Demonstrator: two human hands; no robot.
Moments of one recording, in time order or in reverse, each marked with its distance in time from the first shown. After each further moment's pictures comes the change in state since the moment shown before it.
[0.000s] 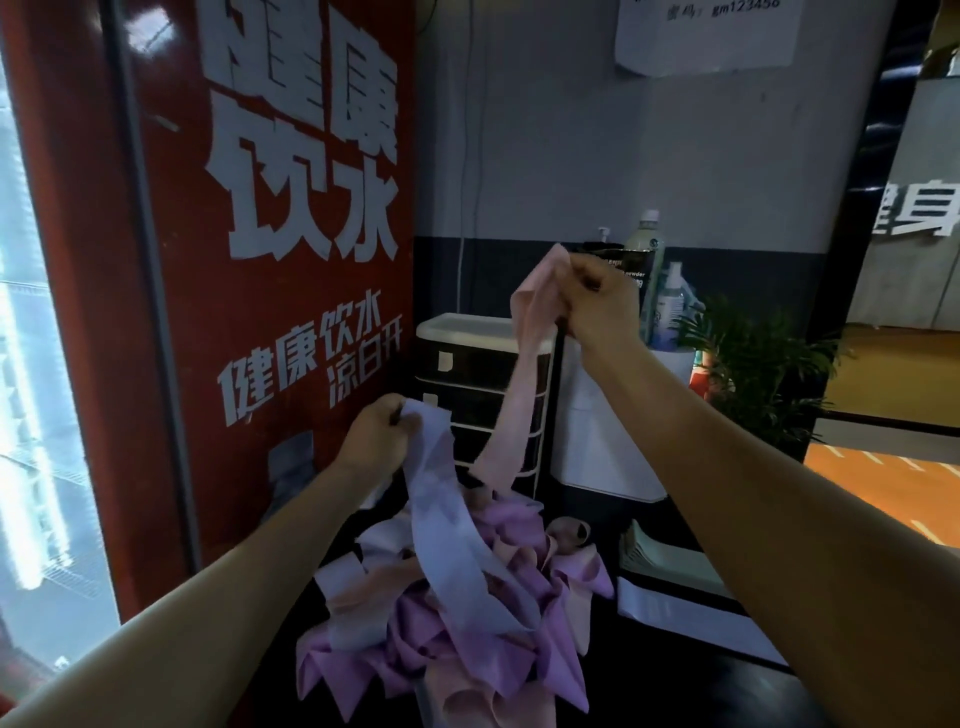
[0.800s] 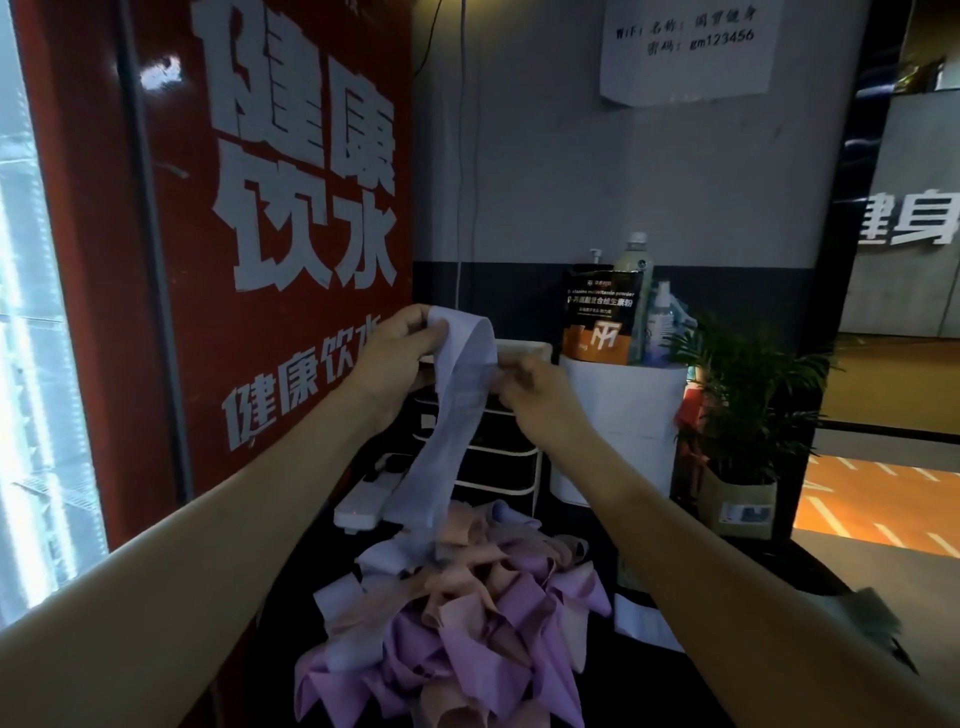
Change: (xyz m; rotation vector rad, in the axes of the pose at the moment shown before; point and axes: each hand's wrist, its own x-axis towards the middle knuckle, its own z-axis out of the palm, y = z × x) left_hand 0.008 0.109 -0.025 -0.471 -0.059 0.167; right_hand -0.063 0.012 0.010 -0.114 -0.380 0.027
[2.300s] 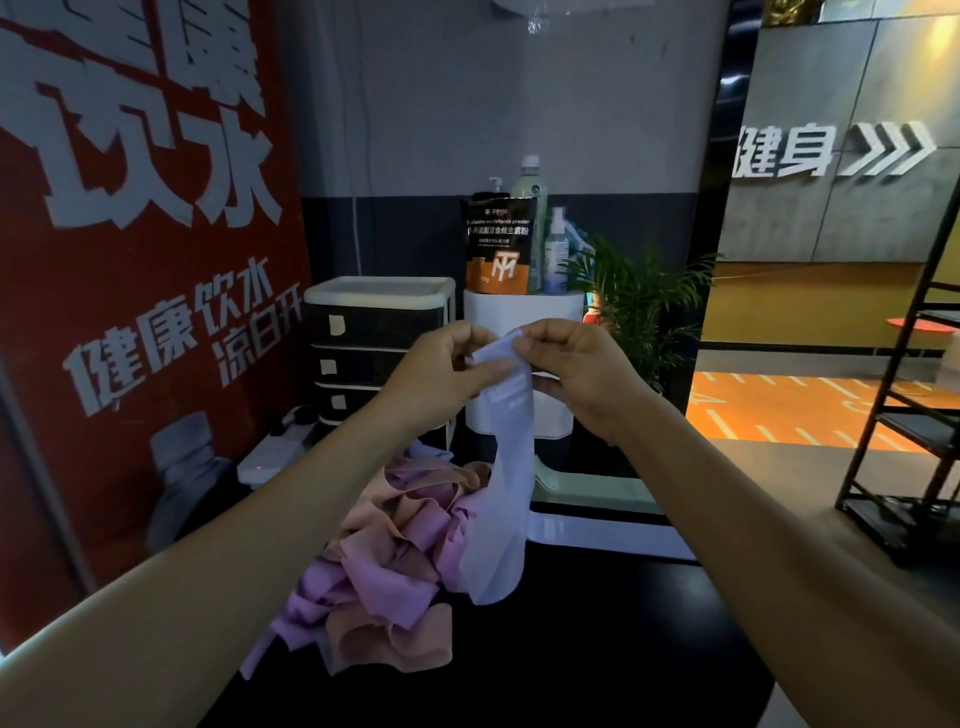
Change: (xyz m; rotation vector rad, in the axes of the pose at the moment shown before) left_hand -0.055 -0.026 0.125 0.184 -0.340 0.019; right_hand -0.073 0.028 -0.113 0.394 0.040 0.209
